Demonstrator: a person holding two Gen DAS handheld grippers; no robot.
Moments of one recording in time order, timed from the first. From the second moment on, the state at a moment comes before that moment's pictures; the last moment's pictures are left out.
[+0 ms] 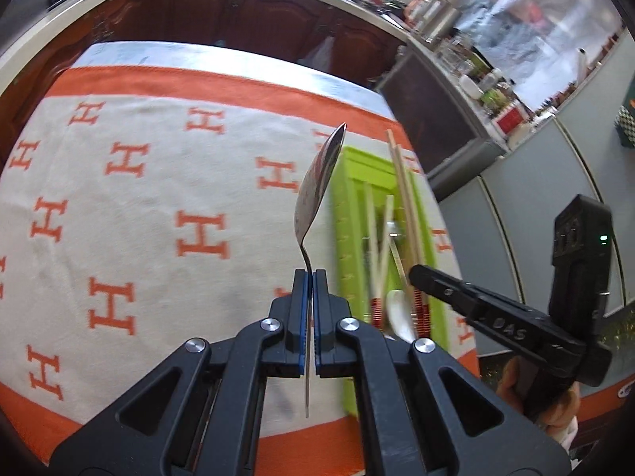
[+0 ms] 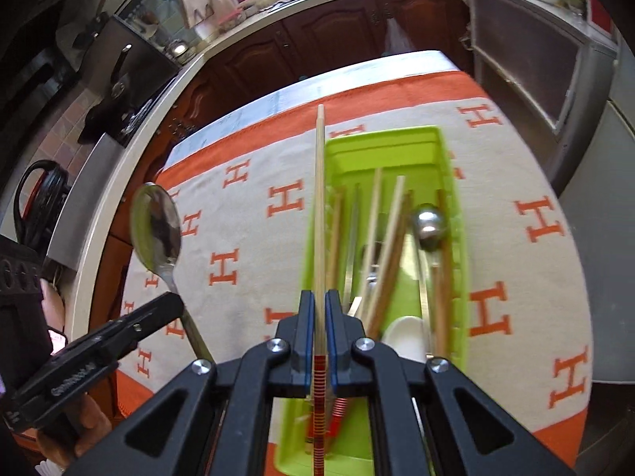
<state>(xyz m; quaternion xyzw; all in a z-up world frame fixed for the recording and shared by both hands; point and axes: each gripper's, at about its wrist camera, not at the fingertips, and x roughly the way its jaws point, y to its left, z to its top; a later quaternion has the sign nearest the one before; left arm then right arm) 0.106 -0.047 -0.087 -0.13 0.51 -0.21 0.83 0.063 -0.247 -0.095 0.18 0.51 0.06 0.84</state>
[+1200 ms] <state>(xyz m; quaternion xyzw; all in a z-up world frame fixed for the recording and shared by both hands) 0.130 -0.118 -0.132 -0.06 0.58 -0.18 0.79 0.047 -0.276 -0.119 0.20 0.53 0.04 0.82</state>
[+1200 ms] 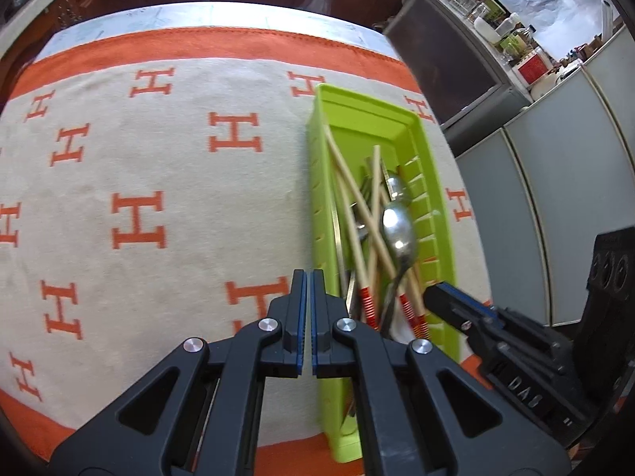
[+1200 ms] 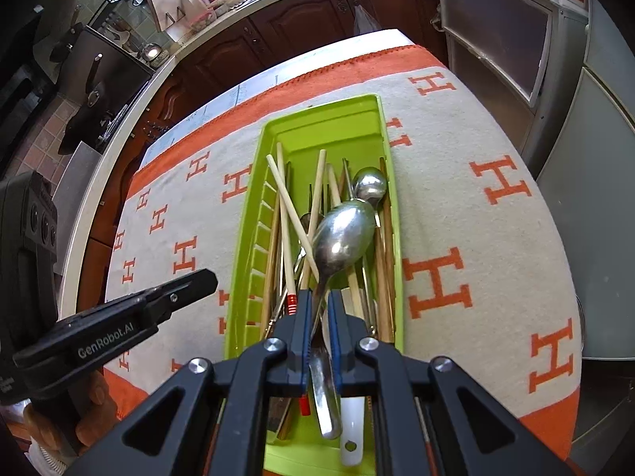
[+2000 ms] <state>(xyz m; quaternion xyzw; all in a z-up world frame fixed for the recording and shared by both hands) 0.048 -0.060 -0.065 -0.03 0.51 -0.12 0.85 0.001 -0.233 -0.066 0.15 0.50 0.07 0.85</state>
